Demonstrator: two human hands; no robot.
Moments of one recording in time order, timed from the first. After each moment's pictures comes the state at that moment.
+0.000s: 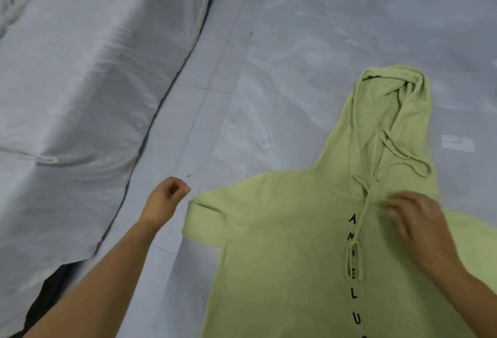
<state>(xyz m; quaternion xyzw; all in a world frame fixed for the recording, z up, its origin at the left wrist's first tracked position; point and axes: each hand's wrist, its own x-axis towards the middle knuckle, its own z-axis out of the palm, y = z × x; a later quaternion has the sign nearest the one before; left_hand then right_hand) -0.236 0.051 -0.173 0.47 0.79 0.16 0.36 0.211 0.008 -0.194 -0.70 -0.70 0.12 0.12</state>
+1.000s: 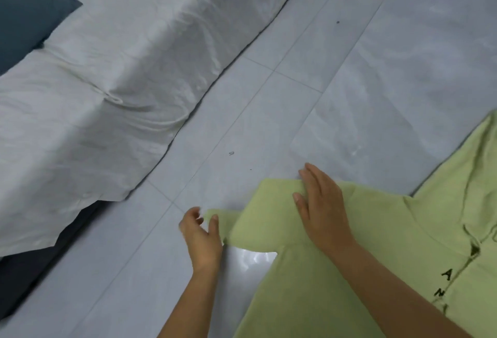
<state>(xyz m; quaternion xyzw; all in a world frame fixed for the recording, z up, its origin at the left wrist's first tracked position) -0.237 -0.053 -0.220 0.13 0.89 0.37 0.22 -0.058 0.058 -0.223 -0.52 -0.80 0.21 0.20</state>
